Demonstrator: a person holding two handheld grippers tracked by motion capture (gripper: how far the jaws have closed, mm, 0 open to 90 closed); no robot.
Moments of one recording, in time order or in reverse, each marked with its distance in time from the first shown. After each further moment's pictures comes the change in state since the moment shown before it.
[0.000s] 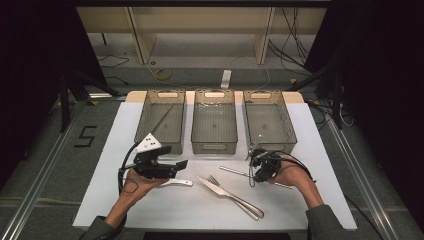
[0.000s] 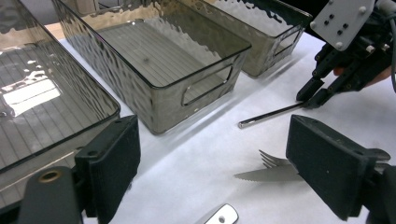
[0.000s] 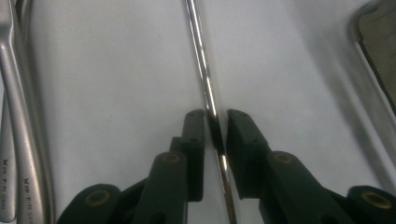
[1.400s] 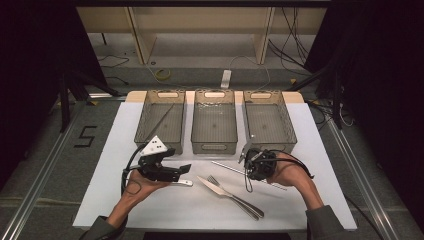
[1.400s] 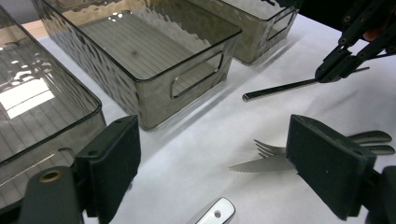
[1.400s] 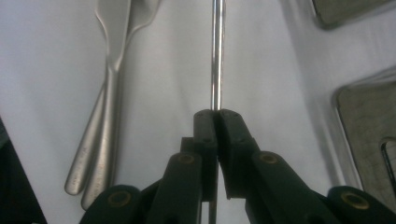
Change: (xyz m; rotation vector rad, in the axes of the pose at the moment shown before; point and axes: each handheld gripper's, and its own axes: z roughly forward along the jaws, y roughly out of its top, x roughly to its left) left arm -0.007 -0.002 0.007 0.041 -0.021 0.058; right arm 0.034 0.018 -0.041 -0.047 -0.041 -0.174
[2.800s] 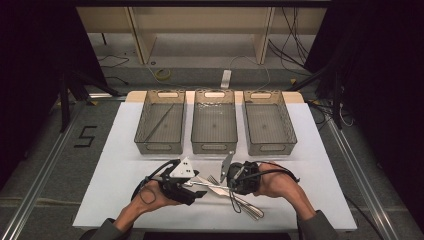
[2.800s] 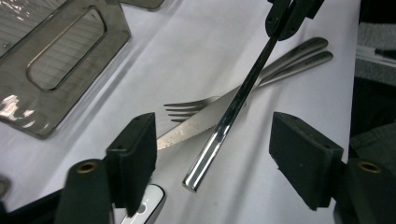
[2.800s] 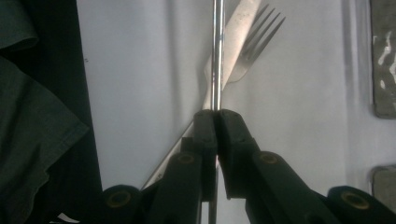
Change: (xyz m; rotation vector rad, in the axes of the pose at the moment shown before) left arm -0.054 -0.008 0.028 0.213 -0.186 0.332; right arm 0.057 0.034 -0.014 -0.008 0.037 -0.241
